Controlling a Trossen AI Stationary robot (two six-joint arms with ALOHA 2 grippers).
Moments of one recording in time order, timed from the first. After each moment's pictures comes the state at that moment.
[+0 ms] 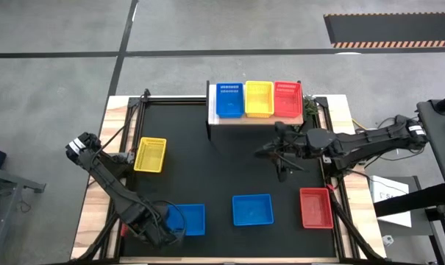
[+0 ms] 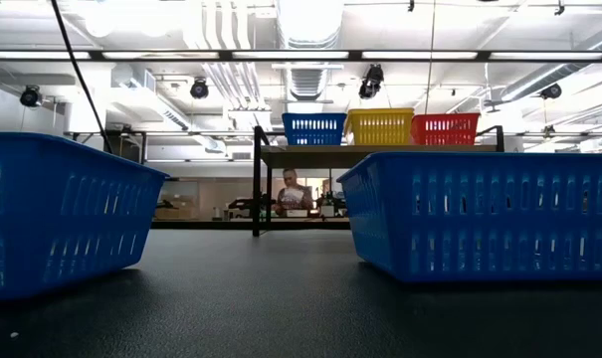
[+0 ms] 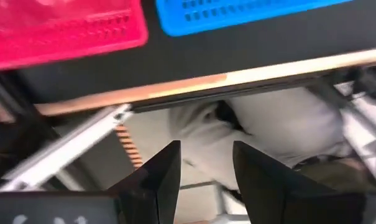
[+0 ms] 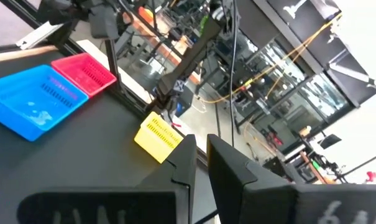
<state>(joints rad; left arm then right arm) -0.79 1.61 1.41 -0.97 0.24 -2.26 0.12 1.02 0.74 0.20 0.05 -0.74</state>
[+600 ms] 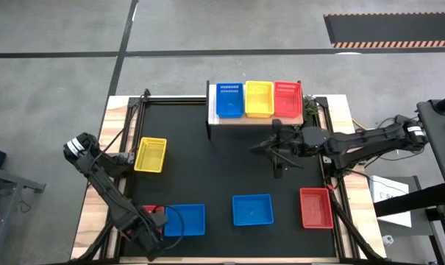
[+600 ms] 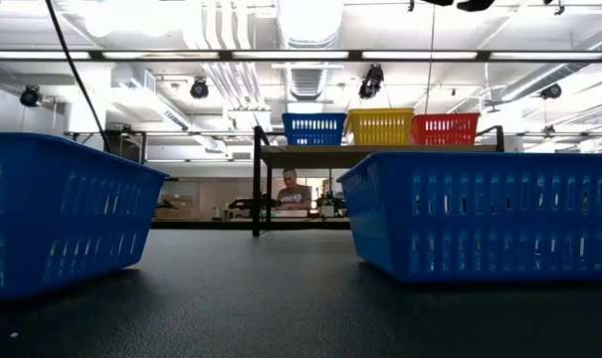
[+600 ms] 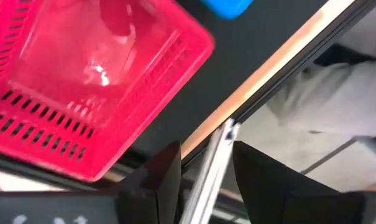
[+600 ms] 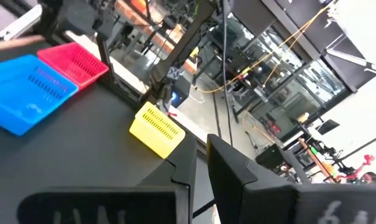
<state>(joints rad) -0.88 1.60 1.25 -1.01 0.30 -1.59 0.08 1.05 0.74 0.22 0.05 -0.71</state>
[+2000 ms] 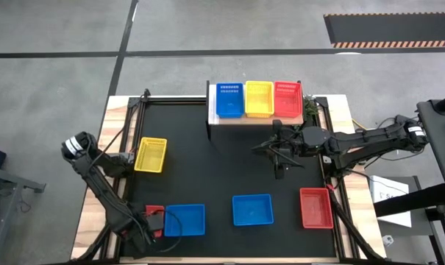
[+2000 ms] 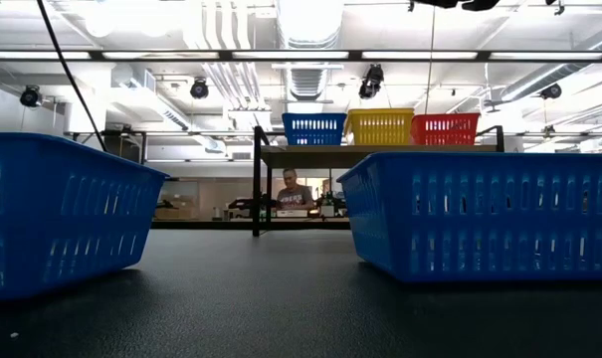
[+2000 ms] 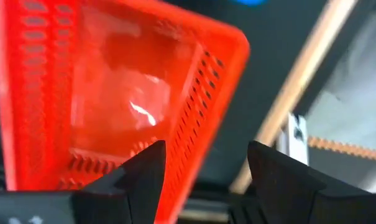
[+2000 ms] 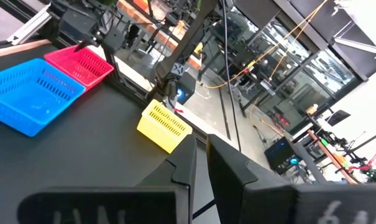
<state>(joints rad) -0.94 1.58 1.15 -1.00 0.19 -1.25 0.08 1.04 0.74 0.19 0.05 -0.66</state>
